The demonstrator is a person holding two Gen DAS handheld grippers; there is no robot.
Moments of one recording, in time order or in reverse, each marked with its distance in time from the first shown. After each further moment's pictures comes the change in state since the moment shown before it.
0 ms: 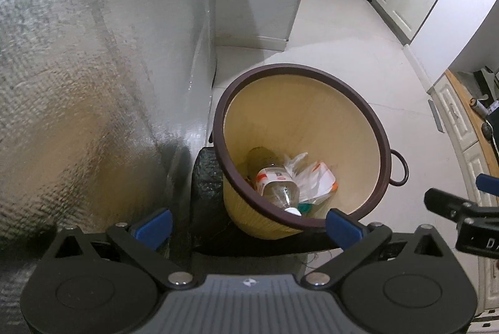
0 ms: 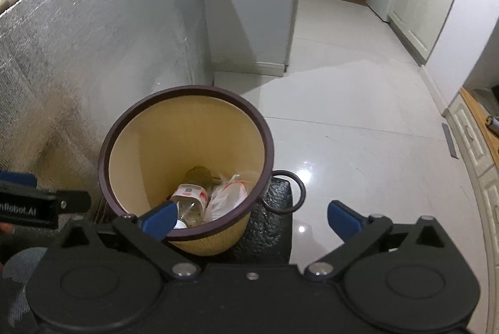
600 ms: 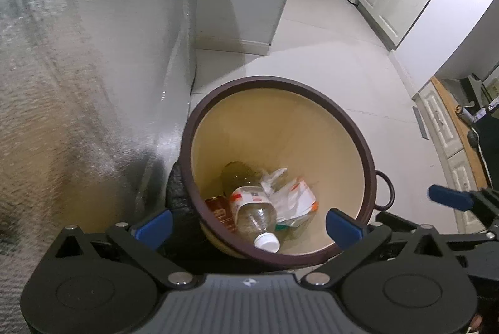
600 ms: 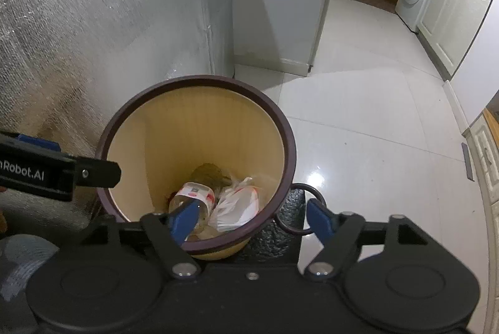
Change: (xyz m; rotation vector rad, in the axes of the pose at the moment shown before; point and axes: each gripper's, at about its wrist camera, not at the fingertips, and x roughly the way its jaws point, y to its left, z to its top) left arm 0.028 -0.013 0.028 -0.009 -0.005 -0.076; right arm 0.032 0.010 0.010 -0.108 0.017 0.064
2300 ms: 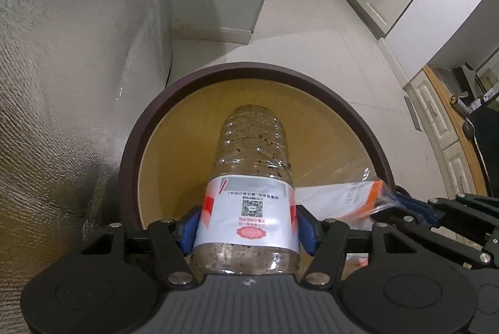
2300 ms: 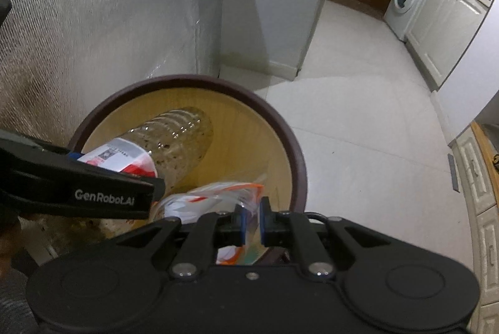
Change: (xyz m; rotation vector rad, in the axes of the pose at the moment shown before) left arm 0.093 -0.008 0.026 0.033 0.042 -0.076; right arm 0.060 0.024 0.017 -0.037 0.007 -0.098
